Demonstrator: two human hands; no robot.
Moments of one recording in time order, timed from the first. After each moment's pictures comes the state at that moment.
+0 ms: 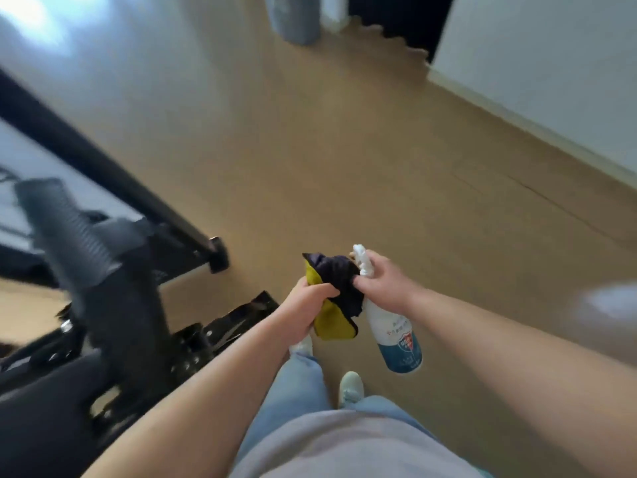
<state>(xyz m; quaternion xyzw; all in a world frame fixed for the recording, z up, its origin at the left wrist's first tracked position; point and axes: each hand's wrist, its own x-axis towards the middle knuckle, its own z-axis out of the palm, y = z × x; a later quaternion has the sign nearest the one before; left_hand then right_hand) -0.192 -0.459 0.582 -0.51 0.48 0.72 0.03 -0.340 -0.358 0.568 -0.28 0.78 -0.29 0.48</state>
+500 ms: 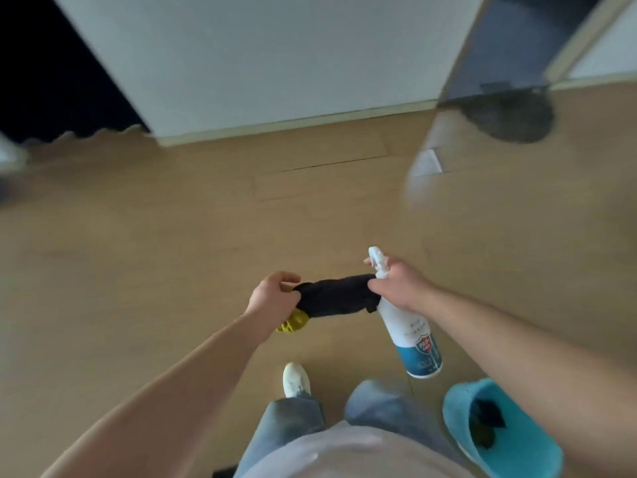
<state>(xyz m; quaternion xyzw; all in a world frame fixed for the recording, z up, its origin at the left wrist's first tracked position) -0.522 -0.436 0.541 -0.17 0.83 0.45 0.29 -0.510 -0.187 0.566 0.17 0.86 -0.39 0.29</state>
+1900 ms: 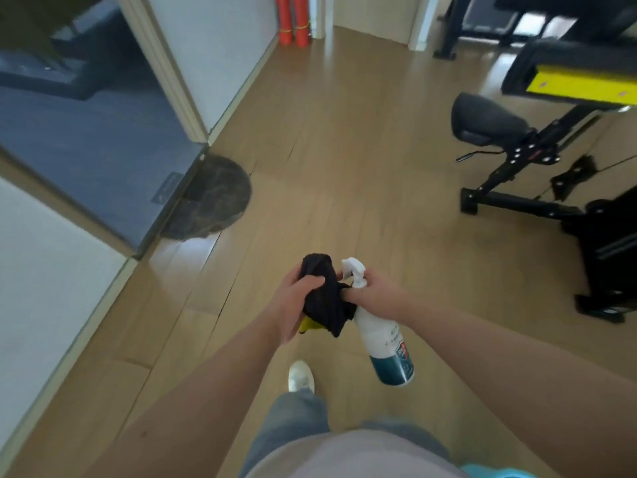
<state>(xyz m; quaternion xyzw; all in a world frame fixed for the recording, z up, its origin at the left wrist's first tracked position) -0.888 0.514 0.568 0.21 0.58 0.44 0.66 -0.712 0.591 0.569 0.53 0.65 -0.54 0.01</state>
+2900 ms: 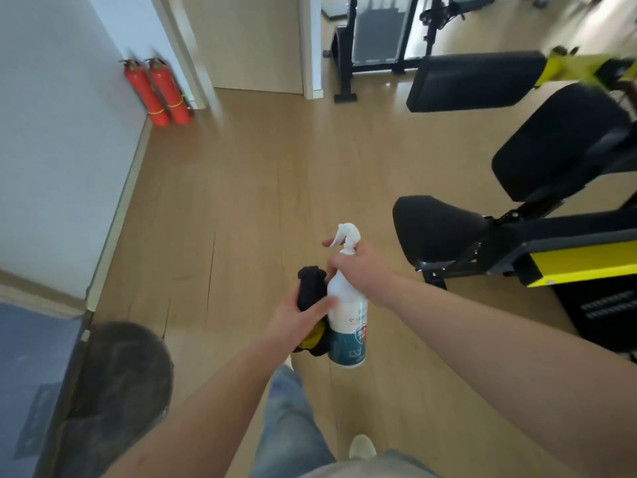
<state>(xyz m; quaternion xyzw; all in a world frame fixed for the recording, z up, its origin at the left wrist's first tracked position) -0.886 1.276 0.556 0.44 0.61 0.24 0.61 -0.724 1.329 0.611 0.64 0.42 -0.59 -0.26</state>
